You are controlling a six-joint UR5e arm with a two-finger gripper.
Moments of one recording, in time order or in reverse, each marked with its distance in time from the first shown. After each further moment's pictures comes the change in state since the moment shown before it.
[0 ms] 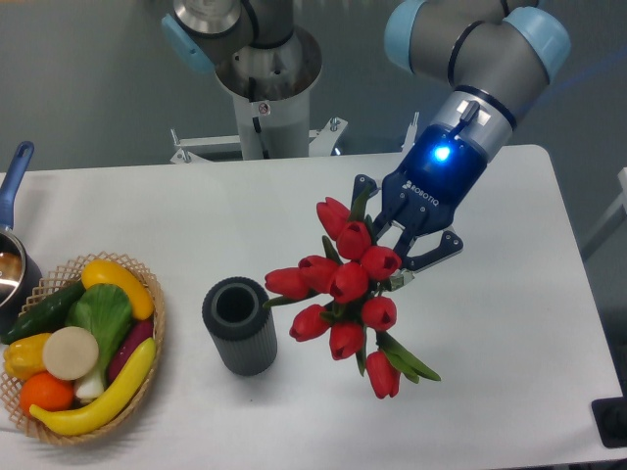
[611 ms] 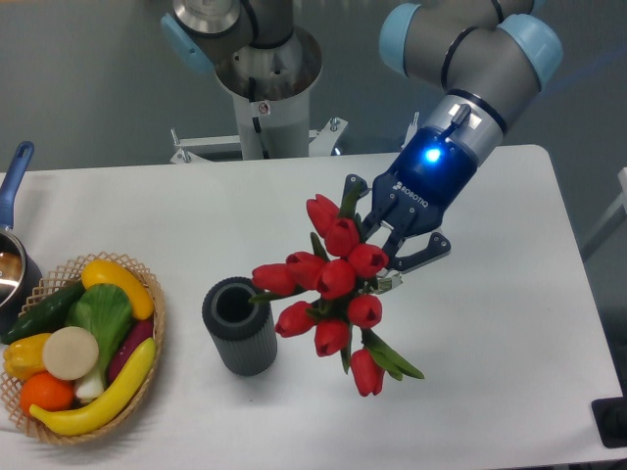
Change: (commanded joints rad) arm -0.034 0.008 -0.025 0.020 -0.061 0.012
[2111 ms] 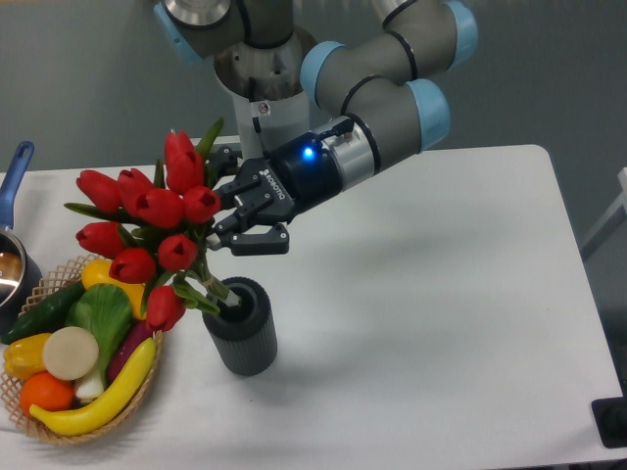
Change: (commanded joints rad) arm -0.155 0.014 -0.215 0.103 -0.385 0.060
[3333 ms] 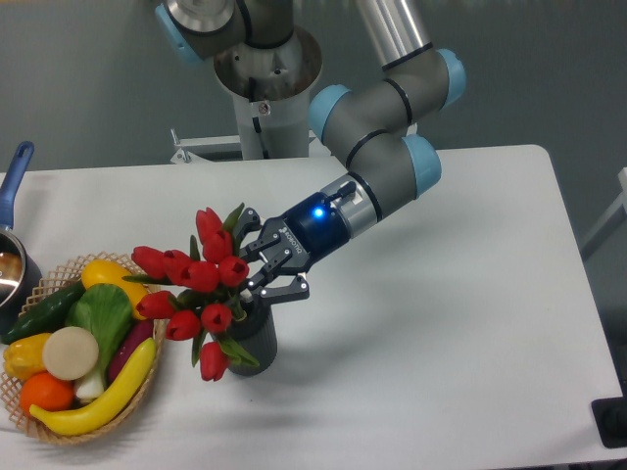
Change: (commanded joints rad) arm 0.038 -0.117 -0.101 0.021 0.112 0.195
